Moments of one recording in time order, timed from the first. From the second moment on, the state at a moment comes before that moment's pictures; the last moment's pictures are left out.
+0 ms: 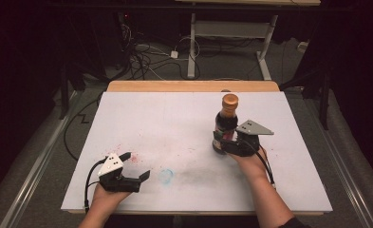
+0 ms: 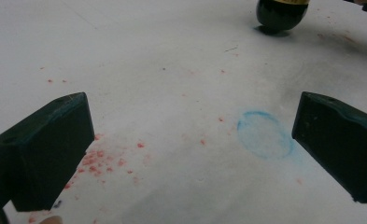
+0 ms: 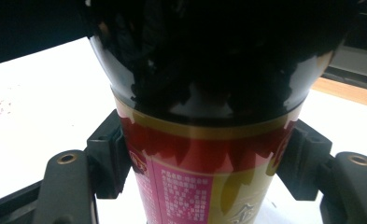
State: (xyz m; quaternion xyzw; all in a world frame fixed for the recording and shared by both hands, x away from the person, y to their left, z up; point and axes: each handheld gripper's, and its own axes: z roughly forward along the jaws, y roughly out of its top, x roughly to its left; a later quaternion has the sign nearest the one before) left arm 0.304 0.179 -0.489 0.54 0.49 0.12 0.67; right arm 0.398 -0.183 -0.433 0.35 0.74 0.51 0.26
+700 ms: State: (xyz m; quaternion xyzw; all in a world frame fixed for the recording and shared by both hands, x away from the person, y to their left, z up) left arm 0.305 0.179 -0.490 0.55 0.49 0.13 0.67; right arm 0.446 -0.115 -0.440 0.32 0.76 0.51 0.25
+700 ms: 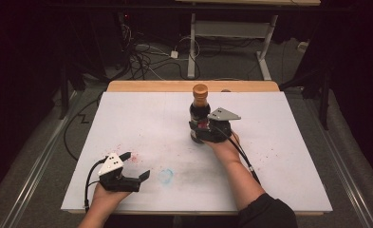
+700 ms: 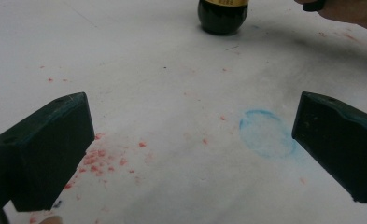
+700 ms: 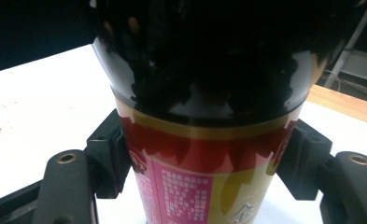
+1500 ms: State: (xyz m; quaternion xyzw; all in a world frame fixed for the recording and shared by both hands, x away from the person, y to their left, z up) left arm 0.305 0.177 -0.491 0.55 0.49 0.12 0.67; right arm 0.455 -0.105 -0.446 0.32 0.76 0.51 0.23
